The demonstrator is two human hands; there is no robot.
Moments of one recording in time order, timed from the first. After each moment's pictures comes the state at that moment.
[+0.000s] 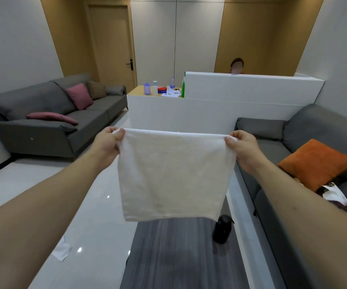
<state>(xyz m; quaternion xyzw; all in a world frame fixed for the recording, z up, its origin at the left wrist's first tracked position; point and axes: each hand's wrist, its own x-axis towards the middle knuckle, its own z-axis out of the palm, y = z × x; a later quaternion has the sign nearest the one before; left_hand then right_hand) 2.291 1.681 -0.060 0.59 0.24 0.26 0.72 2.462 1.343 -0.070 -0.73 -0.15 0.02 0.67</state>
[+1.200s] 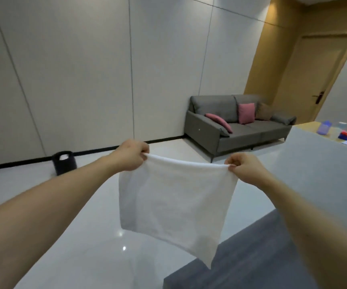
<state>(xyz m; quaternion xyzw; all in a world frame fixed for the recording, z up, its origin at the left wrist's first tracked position) 1.908 1.612 -0.044 0.80 0.56 0.19 0.11 2.263 1.536 -0.047 -0.70 -0.63 0.18 0.30</state>
